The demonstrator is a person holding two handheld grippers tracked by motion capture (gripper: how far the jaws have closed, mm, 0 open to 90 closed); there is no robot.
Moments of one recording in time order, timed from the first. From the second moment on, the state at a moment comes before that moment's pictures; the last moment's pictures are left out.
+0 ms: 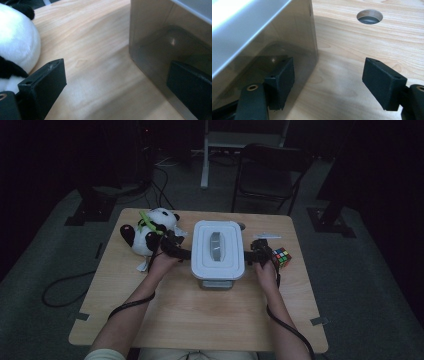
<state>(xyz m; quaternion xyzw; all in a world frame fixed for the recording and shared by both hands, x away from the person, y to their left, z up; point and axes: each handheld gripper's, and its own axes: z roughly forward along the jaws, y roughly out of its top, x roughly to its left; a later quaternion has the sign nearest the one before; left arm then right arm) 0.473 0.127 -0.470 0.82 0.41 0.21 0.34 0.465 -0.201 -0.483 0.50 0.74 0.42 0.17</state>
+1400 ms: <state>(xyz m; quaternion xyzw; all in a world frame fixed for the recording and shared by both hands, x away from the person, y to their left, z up) 0.399 0.137 -0.471 0.83 0.37 0.21 0.35 0.362 -0.202 -0.493 0.45 0.76 0.44 0.14</state>
